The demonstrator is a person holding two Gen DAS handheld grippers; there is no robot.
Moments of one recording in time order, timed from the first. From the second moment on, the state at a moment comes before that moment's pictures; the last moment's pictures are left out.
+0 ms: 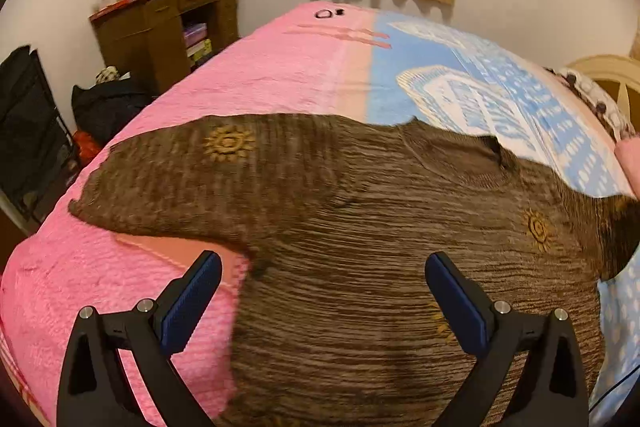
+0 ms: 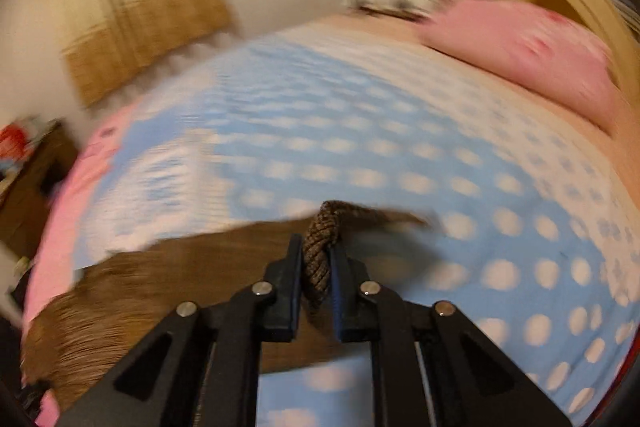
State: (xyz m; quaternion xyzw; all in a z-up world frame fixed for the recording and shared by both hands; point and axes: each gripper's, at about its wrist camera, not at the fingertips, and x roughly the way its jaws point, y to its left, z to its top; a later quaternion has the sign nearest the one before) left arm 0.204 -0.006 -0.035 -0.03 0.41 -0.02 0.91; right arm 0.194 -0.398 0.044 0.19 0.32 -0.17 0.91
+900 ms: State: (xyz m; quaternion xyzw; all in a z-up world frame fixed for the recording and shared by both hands) left arm 0.200 -0.001 -0.056 0.00 0.40 -0.05 0.92; right arm 0.248 -0.295 -0.030 0.13 0.35 -0.09 0.92
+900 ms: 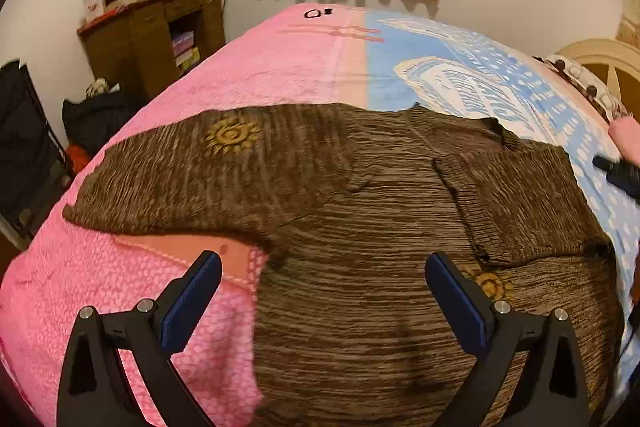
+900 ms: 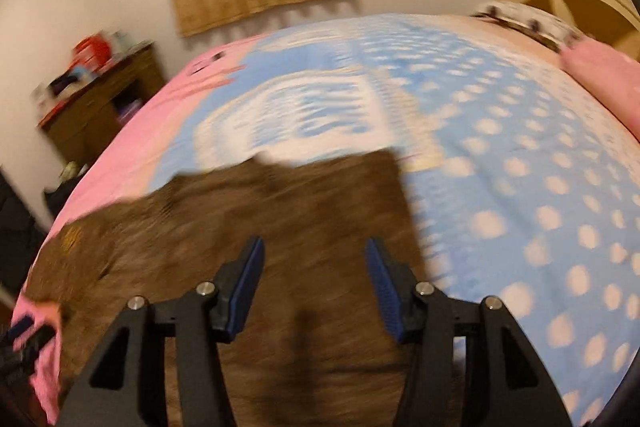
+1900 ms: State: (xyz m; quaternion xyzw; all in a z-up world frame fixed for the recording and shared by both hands) left arm 0.224 -0.028 -0.105 0.03 0.42 -0.02 0.91; right arm 0.283 -0.391 -0.057 0.20 0.36 -0.13 0.90
